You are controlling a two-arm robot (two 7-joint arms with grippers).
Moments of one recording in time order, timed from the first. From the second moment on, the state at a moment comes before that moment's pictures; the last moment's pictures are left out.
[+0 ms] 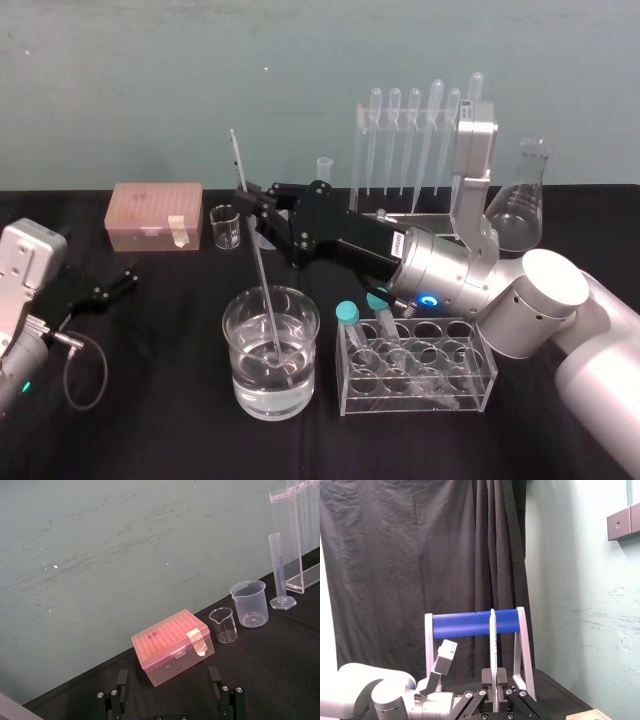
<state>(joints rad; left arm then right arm) -0.20 0.60 0.45 -1.41 -0.25 -0.12 0.03 0.53 0.33 -0.61 -1.29 0.76 -0.17 0.88</state>
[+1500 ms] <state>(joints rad) -0.20 0.60 0.45 -1.41 -0.25 -0.12 0.03 0.52 0.34 -0.61 -1.30 0.76 -0.17 0.88</state>
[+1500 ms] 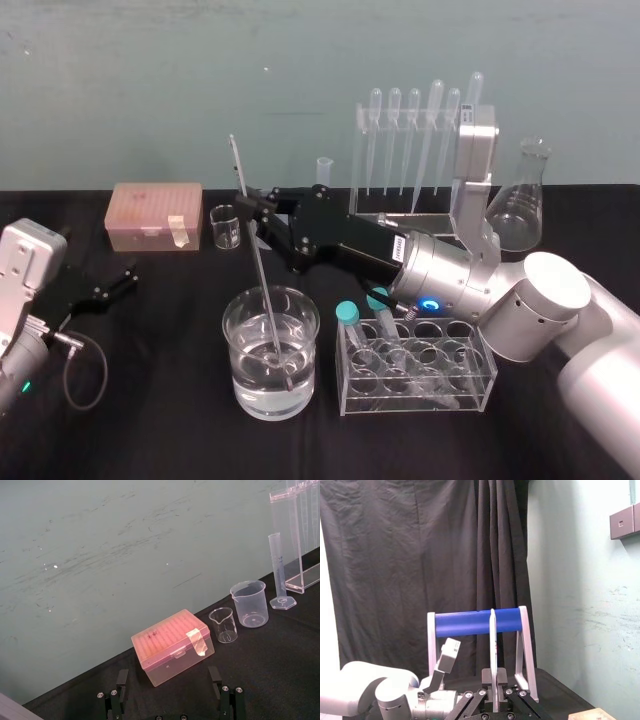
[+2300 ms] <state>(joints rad) -0.20 0.60 0.45 -1.41 -0.25 -0.12 0.03 0.52 0.34 -0.61 -1.30 0.76 -0.17 0.88</state>
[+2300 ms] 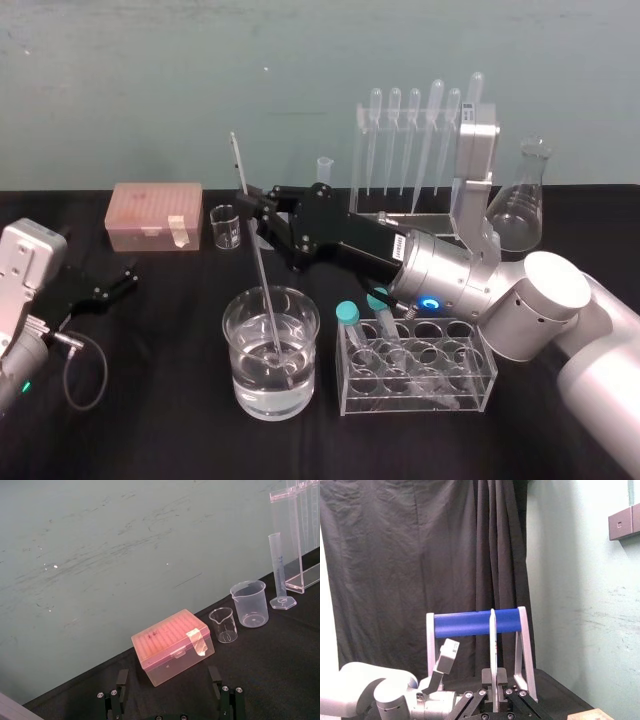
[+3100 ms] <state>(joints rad) -0.20 0.60 0.45 -1.41 -0.25 -0.12 0.03 0.52 0.34 -0.61 -1.31 0.76 -0.17 0.88</state>
